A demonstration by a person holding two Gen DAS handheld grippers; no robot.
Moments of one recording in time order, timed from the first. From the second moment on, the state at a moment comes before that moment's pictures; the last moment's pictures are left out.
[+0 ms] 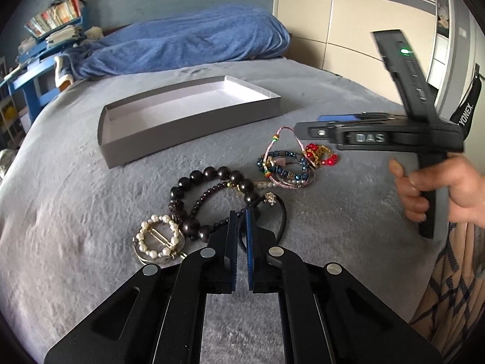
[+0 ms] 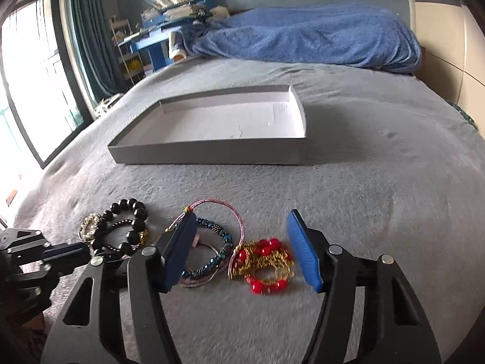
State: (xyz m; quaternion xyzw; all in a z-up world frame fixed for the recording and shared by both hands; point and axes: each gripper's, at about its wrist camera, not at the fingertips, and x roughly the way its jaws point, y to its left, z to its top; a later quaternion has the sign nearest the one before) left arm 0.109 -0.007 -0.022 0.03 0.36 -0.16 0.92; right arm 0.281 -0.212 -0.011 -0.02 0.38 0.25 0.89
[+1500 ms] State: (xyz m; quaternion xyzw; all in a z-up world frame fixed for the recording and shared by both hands) left arm 0.116 -0.001 0.023 0.04 0.32 -0.17 0.93; right arm 0.261 -0.248 0.014 0.03 0.37 0.24 0.90
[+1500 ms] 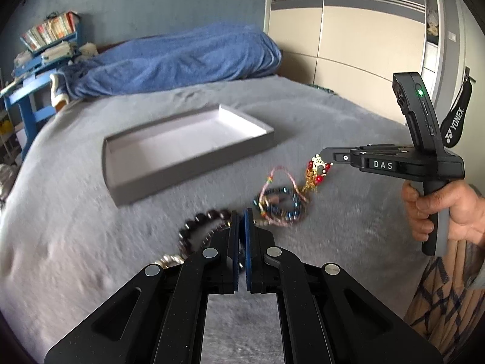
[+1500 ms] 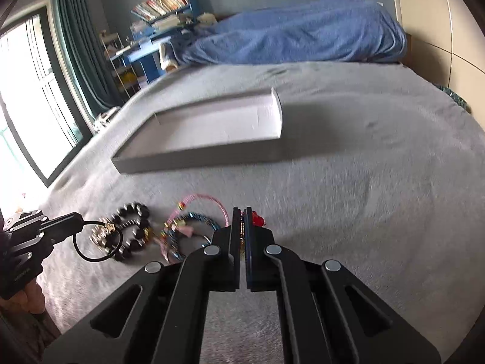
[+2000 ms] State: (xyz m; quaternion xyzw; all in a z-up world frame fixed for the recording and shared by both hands) left arm 0.166 0.035 0.077 0.04 0.29 -0.14 0.95; right arm 0.294 -0.230 0.094 0.02 0.30 0.25 0.92
